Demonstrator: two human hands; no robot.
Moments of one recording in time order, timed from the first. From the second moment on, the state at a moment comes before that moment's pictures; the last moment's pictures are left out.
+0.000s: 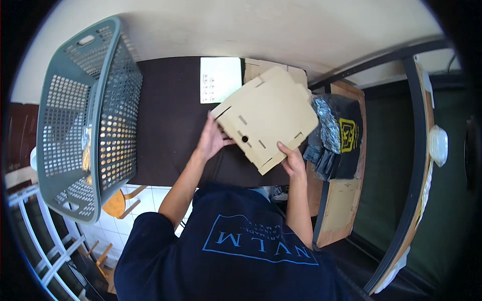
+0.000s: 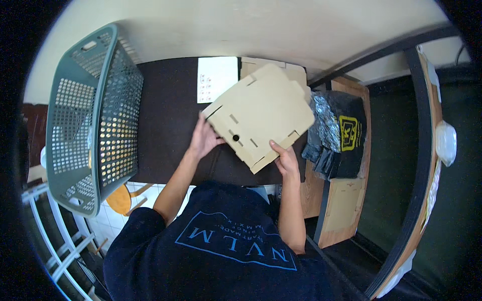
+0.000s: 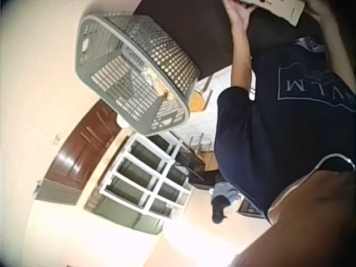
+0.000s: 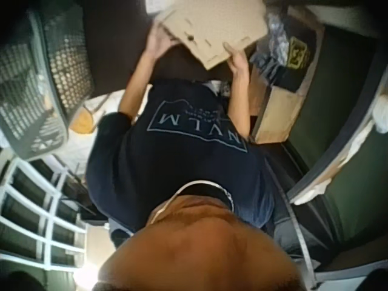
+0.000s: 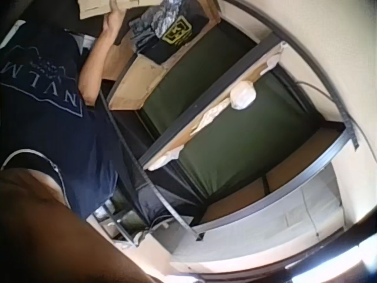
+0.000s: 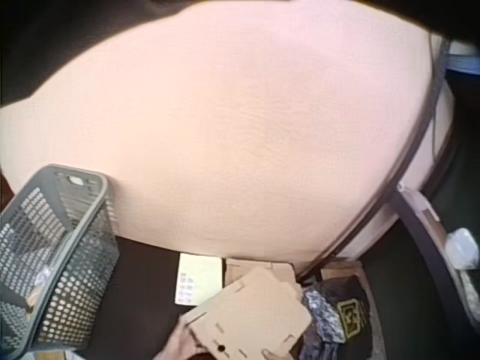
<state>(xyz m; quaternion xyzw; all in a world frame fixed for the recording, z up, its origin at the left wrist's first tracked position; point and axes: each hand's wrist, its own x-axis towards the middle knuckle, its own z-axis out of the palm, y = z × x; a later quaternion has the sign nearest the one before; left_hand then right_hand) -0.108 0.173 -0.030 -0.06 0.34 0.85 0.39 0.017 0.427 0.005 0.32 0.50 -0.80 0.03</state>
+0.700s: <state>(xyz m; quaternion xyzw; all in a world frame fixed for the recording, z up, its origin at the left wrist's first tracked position) -0.087 0.108 -0.046 -0.12 0.50 0.77 0.38 0.043 0.382 -0.002 0.32 0.60 -0.74 0.03</state>
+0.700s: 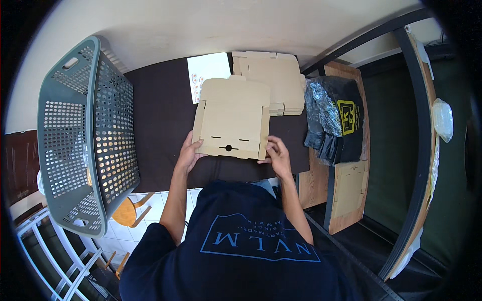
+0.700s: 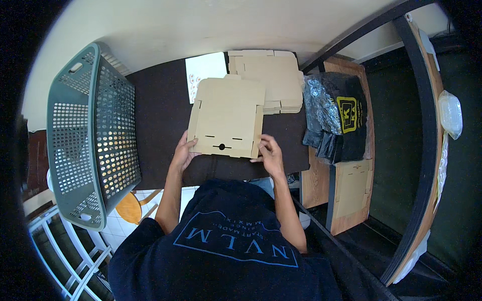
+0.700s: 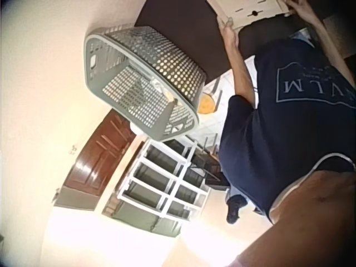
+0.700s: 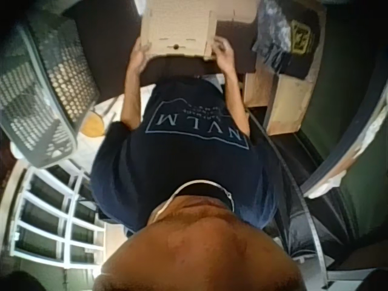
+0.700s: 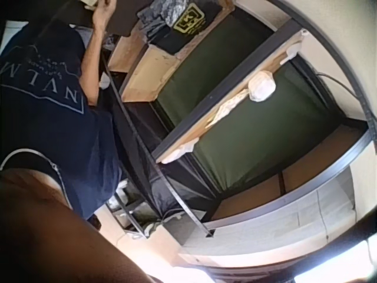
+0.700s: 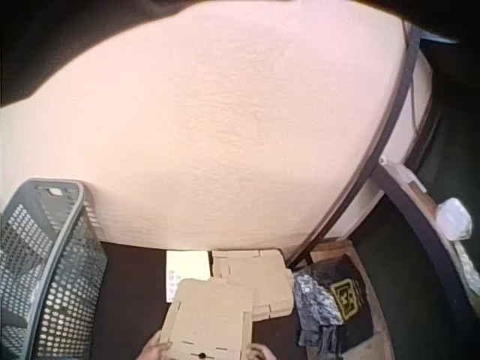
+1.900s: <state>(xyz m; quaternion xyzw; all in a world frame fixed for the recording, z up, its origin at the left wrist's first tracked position) 0.068 0.099 -0.039 -0.02 0.68 0.61 0.41 0.190 0.383 -0.066 0.37 0.50 -0.78 0.01</state>
